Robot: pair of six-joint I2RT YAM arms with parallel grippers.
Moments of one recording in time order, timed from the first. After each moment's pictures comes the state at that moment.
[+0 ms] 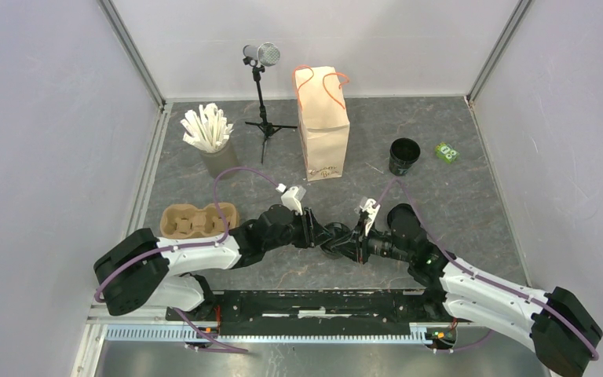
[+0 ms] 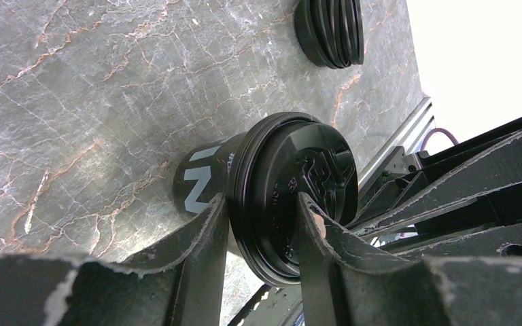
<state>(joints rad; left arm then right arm) -0.99 1.32 0.49 0.37 0.02 -0.89 0.82 0.83 0.22 0.30 -0.39 0.28</state>
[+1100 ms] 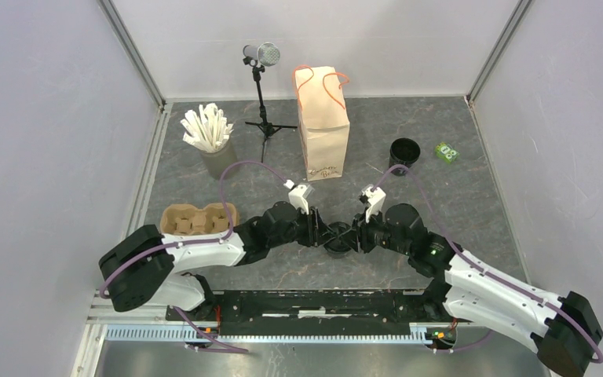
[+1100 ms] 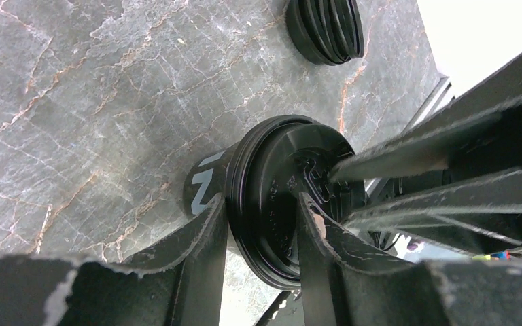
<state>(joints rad) -0.99 1.35 0.53 0.37 0.03 -0.77 0.82 0.80 0.39 -0.03 -0.18 0.35</state>
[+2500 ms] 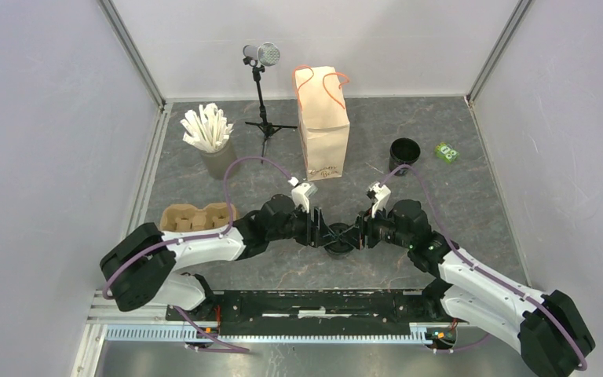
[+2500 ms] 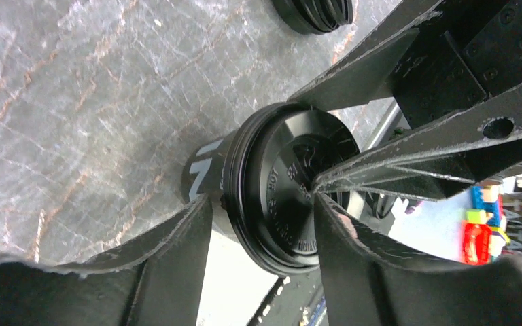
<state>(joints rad) -0.94 1.37 0.56 0.35 0.20 -0.67 0.63 0.87 0.32 0.09 -0.35 0.33</state>
